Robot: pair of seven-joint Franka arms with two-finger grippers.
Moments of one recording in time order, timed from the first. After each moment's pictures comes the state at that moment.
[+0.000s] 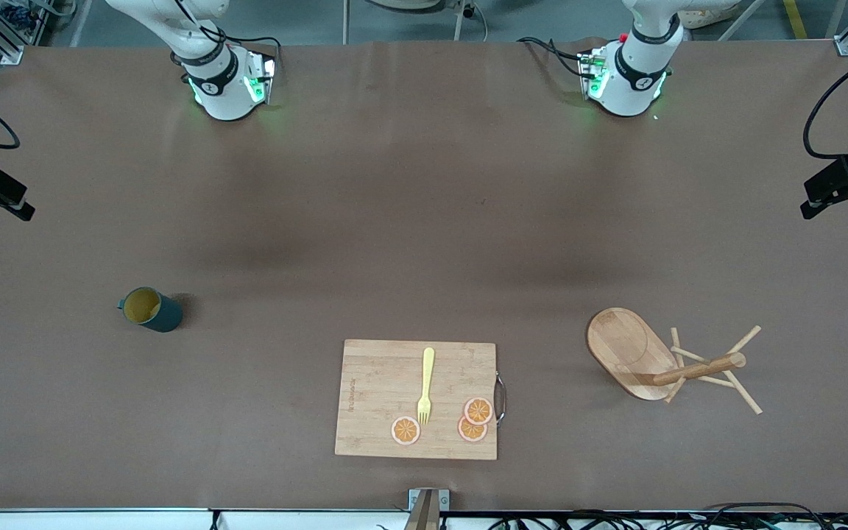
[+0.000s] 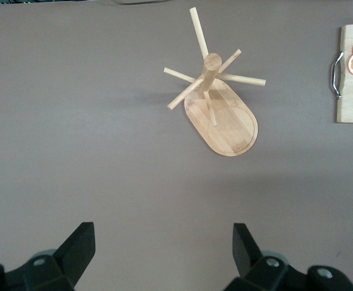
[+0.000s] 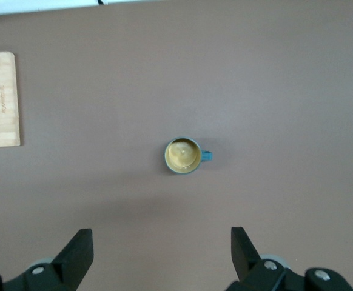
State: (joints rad) left arm 0.03 0.03 -0.02 -1.51 0.02 1.64 0.05; right arm -0.12 -0.03 0.01 -1.64 0.02 1.71 -0.03
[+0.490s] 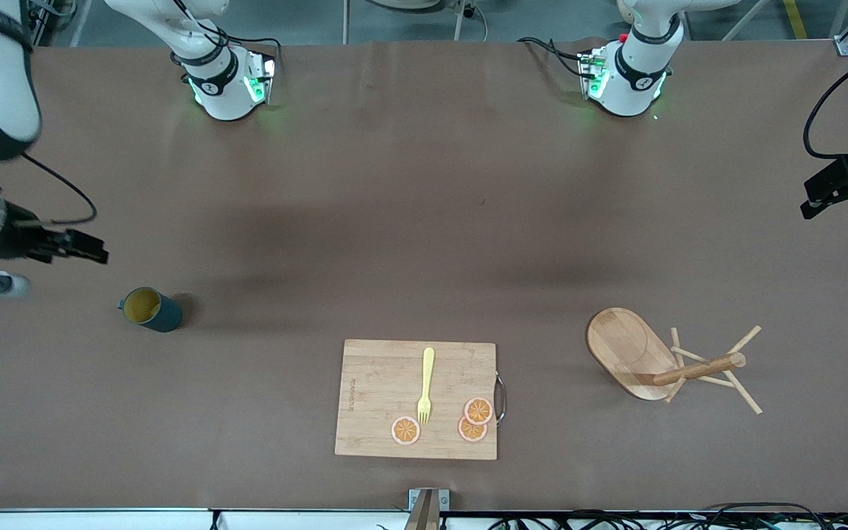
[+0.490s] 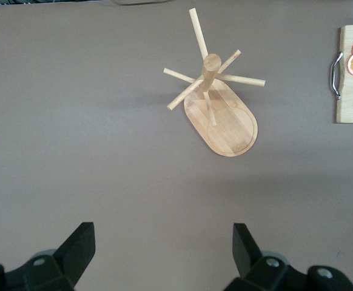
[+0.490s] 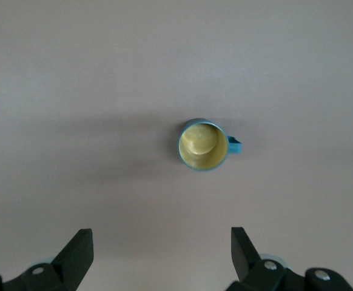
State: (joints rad) left arm 0.03 0.03 -0.02 -1.51 0.02 1.64 0.05; right arm -0.08 0.23 0.02 -1.64 0.01 1.76 -0.03
